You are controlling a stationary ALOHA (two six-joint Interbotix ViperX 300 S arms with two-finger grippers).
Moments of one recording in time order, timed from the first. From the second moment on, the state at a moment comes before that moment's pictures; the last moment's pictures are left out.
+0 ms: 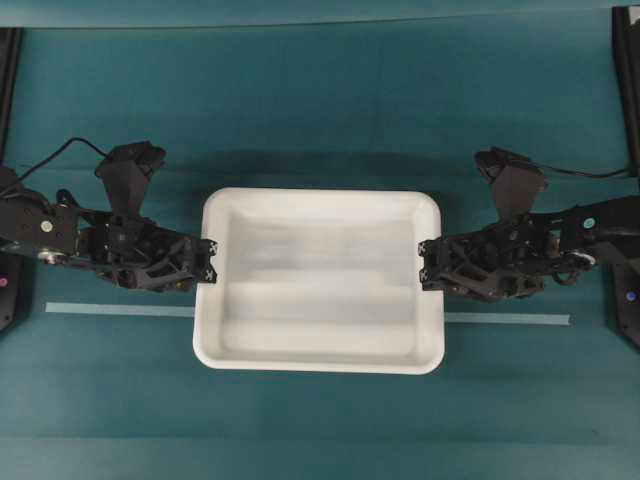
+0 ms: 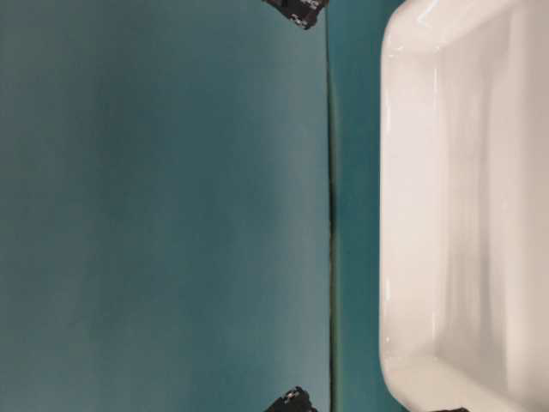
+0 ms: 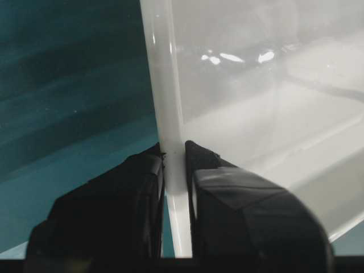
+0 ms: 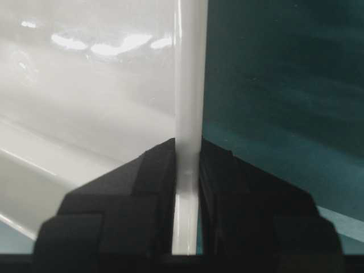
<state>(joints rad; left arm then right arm) 0.05 -0.11 0.96 0.02 0.16 -1.42 -0.06 -0.12 0.98 0.28 0.18 1.24</state>
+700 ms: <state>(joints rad) 0.04 -0.12 0.96 0.02 0.16 -1.41 -0.08 -0.15 0.99 0.27 0.19 1.24</state>
